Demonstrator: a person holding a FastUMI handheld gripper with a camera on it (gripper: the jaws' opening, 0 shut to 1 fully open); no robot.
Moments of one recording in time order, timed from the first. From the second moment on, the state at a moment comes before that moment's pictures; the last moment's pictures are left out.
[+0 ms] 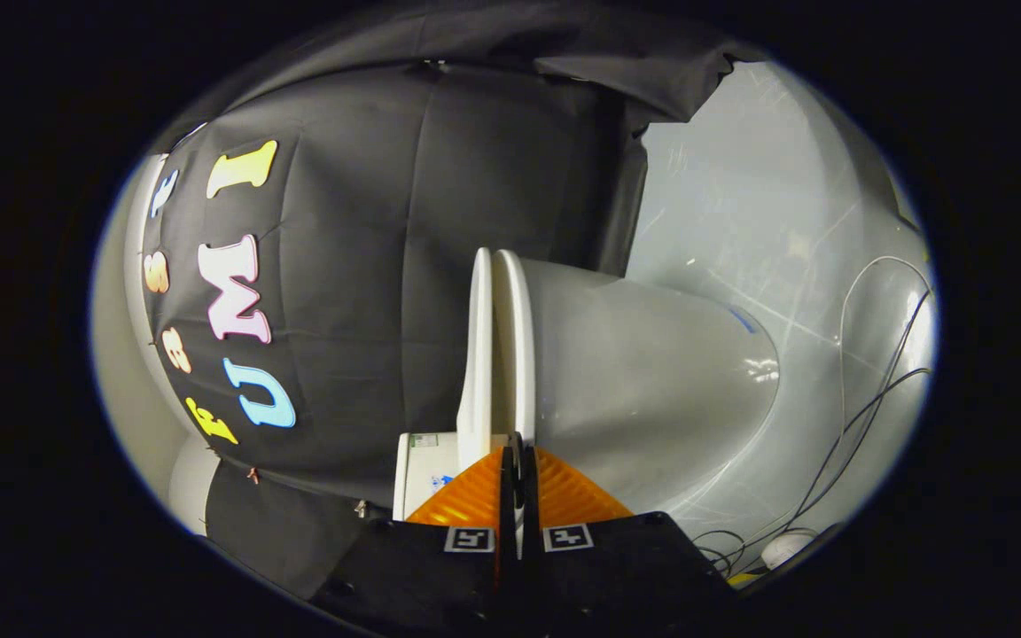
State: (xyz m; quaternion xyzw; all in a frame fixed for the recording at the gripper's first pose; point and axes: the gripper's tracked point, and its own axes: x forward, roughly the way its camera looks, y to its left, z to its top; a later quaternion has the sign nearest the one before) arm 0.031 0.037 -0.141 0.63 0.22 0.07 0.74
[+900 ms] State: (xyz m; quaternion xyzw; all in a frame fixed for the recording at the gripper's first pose) arm 0.034 0.042 -0.134 0.63 0.21 0.07 0.74
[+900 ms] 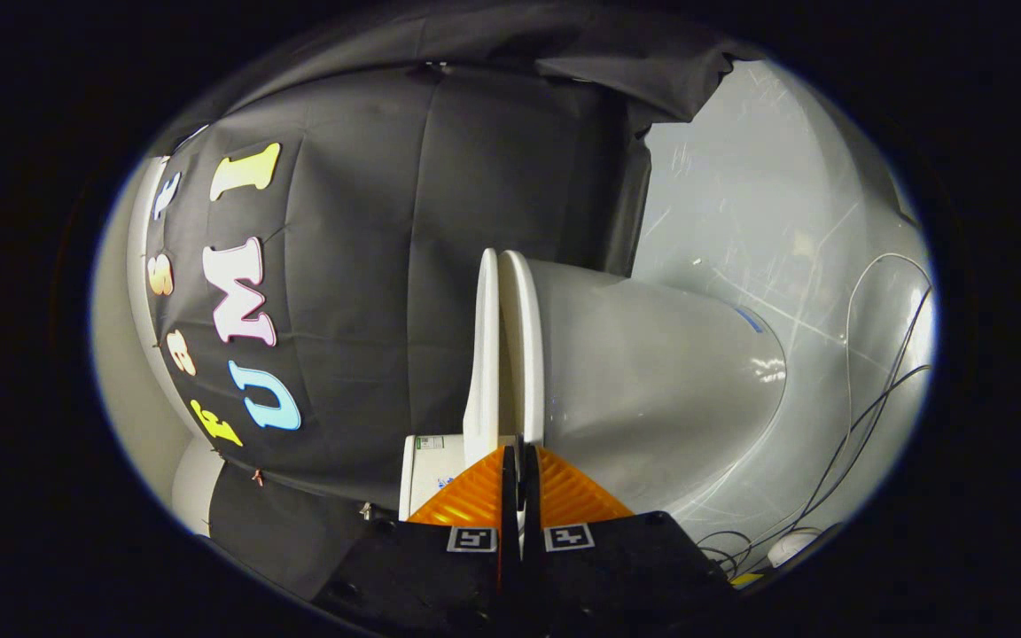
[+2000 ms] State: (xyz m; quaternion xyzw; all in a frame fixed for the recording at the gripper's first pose) arm 0.040 0.077 -0.021 0.47 0.19 0.07 0.86
